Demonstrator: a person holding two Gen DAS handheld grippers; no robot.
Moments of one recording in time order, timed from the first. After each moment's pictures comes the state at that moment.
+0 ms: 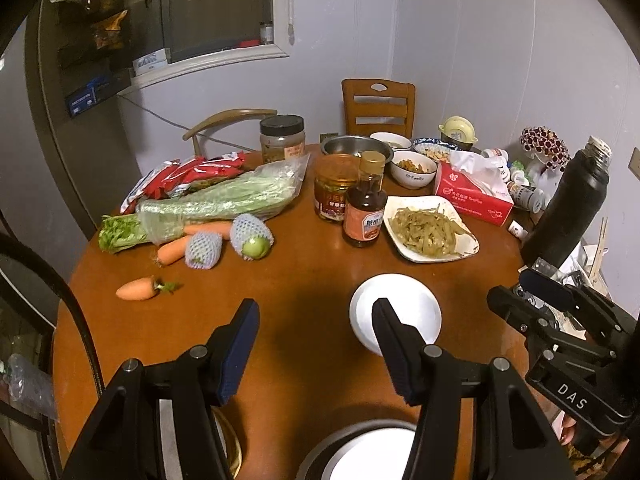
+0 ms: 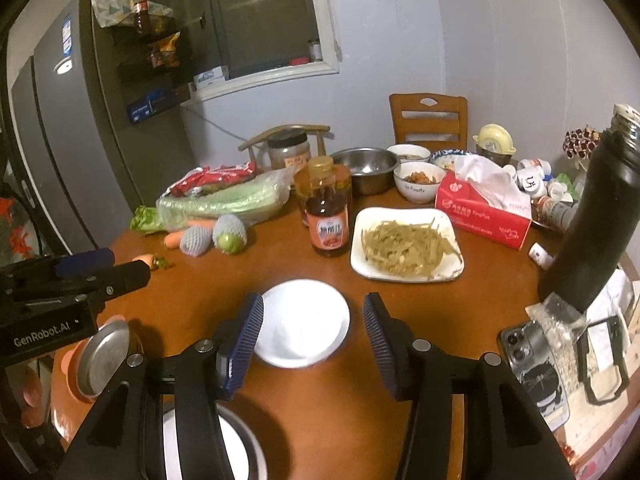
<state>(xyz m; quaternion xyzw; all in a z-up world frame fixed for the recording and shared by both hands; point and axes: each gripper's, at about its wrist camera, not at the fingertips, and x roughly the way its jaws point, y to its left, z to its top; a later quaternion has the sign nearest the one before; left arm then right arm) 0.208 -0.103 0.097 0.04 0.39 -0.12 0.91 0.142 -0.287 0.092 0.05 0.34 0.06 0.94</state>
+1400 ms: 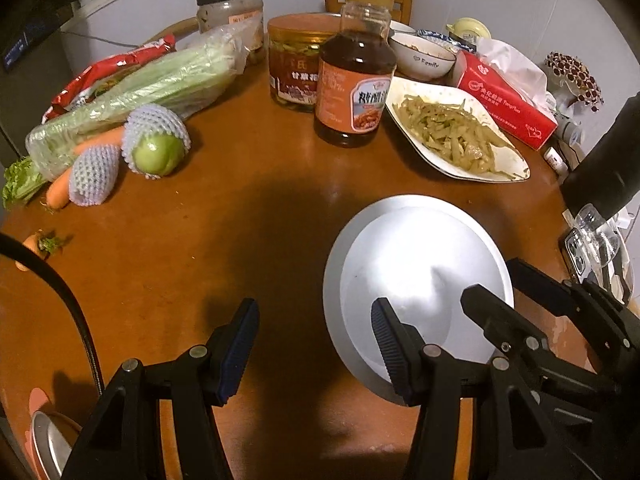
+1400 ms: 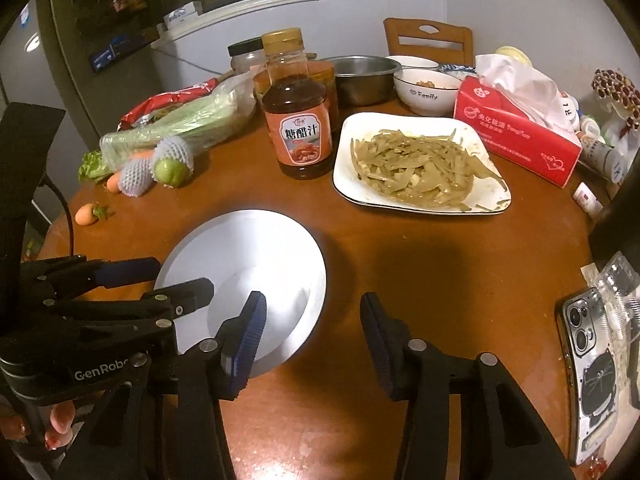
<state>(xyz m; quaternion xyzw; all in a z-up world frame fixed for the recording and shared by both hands) 0.298 -0.154 -0.046 0.05 0.54 -0.15 0.83 0.218 -0.294 -0.022 0.05 0.45 0.05 0.89</state>
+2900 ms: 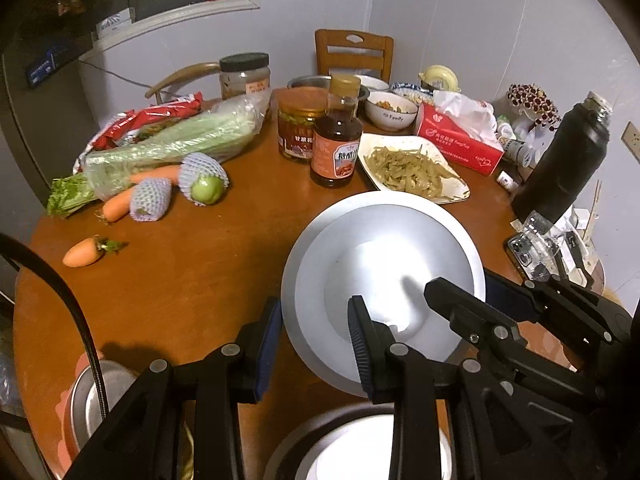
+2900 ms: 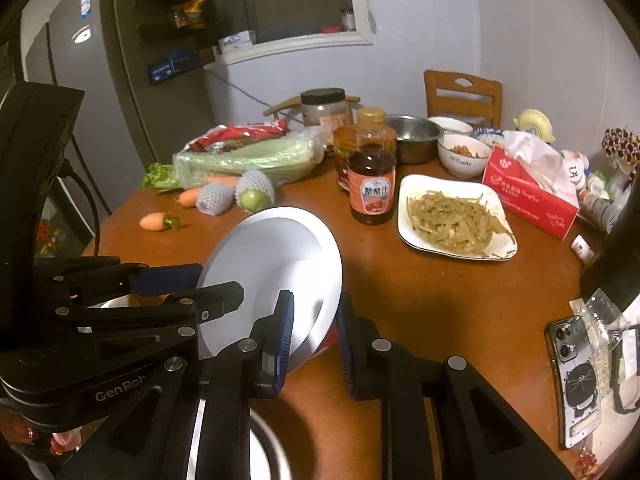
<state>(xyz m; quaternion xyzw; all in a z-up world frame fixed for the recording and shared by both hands) 0.217 -0.117 0.038 0.04 0.46 -0.16 0.87 0.157 -0.245 0.049 0.02 0.38 0.11 0.92</state>
